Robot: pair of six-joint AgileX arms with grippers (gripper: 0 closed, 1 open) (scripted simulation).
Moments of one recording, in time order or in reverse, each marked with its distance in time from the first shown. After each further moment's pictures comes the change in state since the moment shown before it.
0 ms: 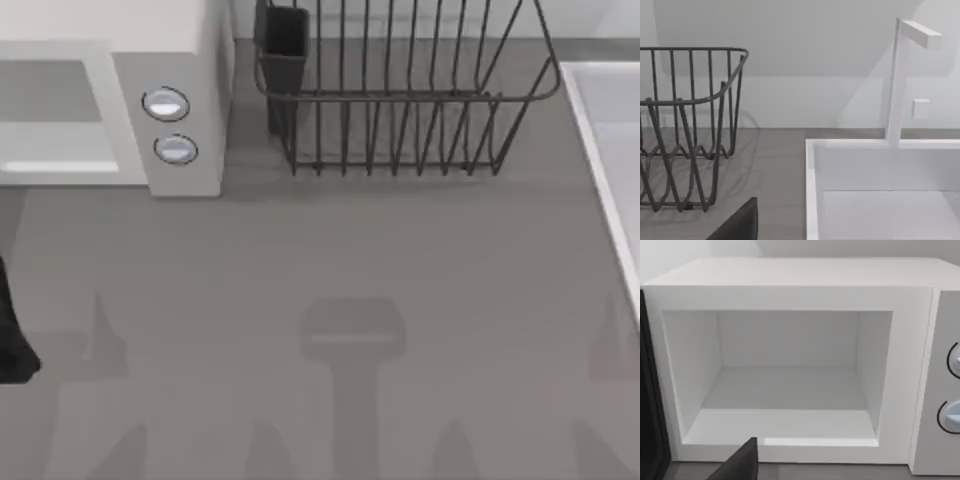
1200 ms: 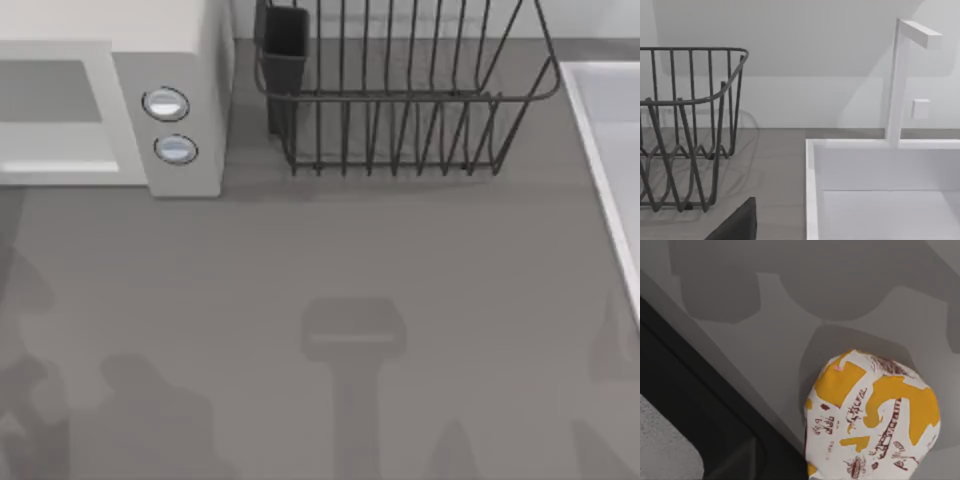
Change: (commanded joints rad) left arm 0.336 1.329 0.808 -0.778 0.004 1.106; right arm 0.000 0.000 0.000 0.000 0.000 0.000
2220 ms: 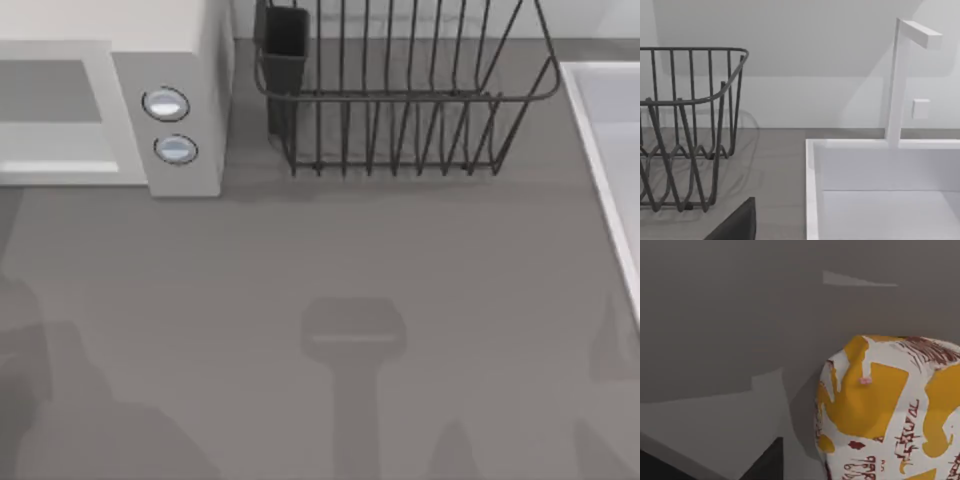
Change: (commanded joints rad) left arm 0.085 0.376 0.162 -0.064 -0.001 0.279; right arm 0.000 0.000 0.000 0.000 0.000 0.000
